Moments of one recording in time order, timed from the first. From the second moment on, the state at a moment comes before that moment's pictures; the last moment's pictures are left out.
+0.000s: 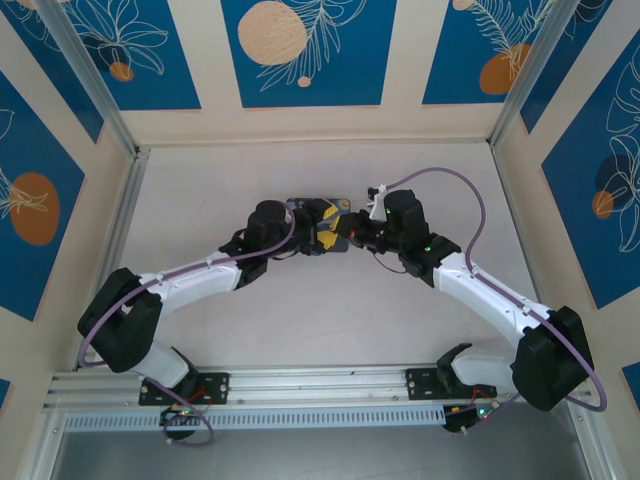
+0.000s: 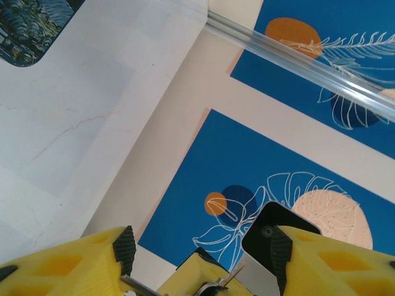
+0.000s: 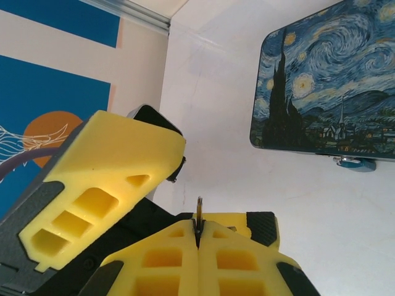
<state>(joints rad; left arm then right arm) -0.73 1.51 0.88 0.40 0.28 -1.92 0.55 1.22 0.86 -0.09 -0.38 0.97</state>
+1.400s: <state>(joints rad) -0.74 1.55 0.87 0.39 0.24 -1.88 0.54 1.19 0.80 -0.05 -0.34 1.03</state>
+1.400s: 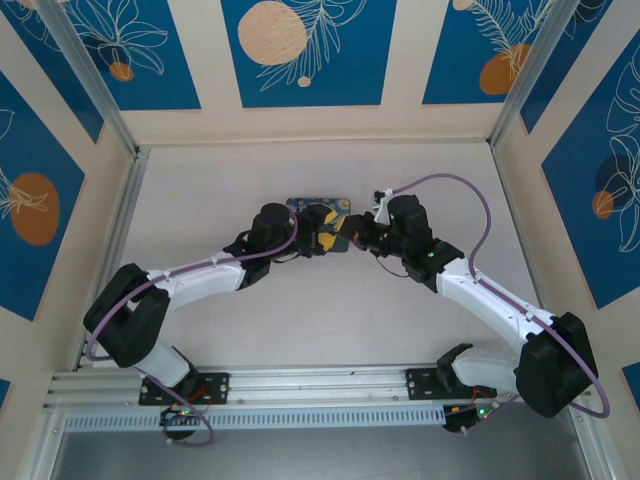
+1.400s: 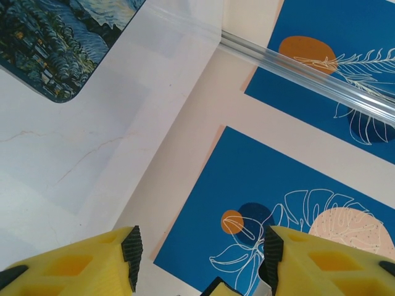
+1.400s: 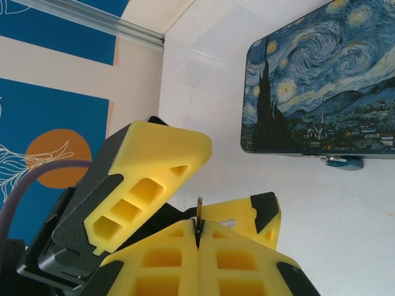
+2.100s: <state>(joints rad) -0.74 1.57 0.87 0.43 0.24 -1.88 0.55 1.21 0.75 0.00 -0.34 1.07</state>
